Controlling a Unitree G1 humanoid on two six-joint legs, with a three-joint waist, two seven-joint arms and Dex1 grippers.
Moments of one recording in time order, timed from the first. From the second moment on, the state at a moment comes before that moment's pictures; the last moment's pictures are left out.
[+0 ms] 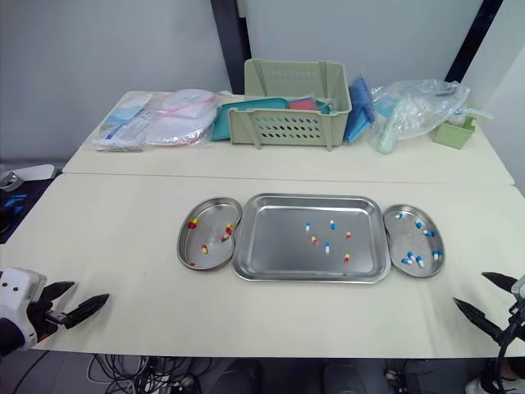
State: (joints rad) left arm 0.30 0.78 0.62 0.14 -0.33 0.27 -0.93; right arm 0.49 -0.81 -0.66 -0.13 0.42 0.12 1.02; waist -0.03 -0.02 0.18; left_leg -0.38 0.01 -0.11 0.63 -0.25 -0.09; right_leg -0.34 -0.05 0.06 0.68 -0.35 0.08
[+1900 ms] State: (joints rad) left arm -0.25 0.48 -0.13 -0.44 -0.46 0.63 -0.62; right arm 0.50 -0.60 -0.16 -0.52 0.30 0.08 0.84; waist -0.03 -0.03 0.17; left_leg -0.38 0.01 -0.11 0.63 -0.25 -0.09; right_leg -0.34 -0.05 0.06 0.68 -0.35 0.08
